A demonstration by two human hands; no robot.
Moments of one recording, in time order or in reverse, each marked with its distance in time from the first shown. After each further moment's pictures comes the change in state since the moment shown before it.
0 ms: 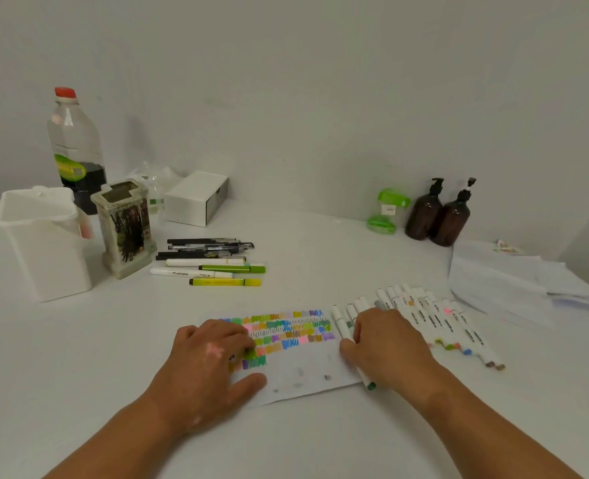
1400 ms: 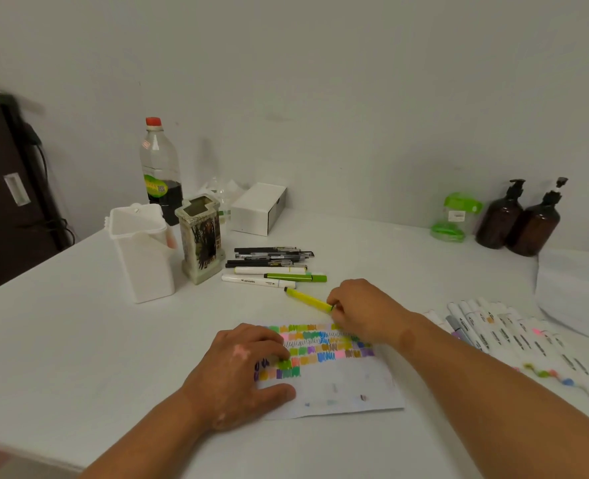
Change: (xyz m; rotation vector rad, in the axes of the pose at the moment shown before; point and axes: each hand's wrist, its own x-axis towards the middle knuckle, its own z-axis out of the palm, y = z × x) left_hand -0.016 -0.045 -0.023 -0.034 -0.082 -0.025; right_hand 0.076 -0.104 0.007 -0.010 -0.121 -0.547
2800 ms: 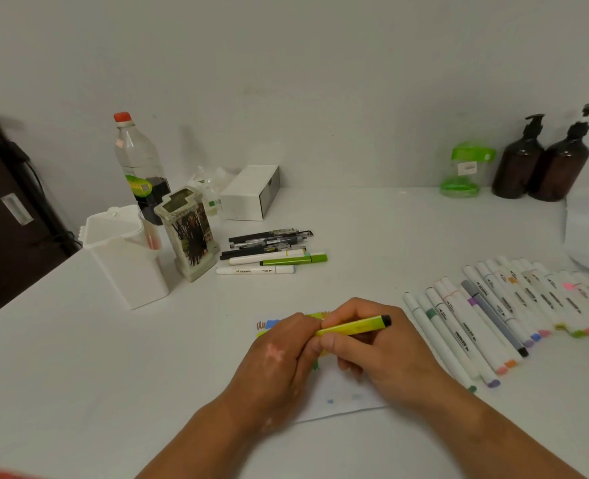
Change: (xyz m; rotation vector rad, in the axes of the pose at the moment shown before) left_hand 0.024 0.062 0.008 -0.226 0.253 0.193; right_hand -0.091 -0.029 0.035 1.338 0.273 -0.071
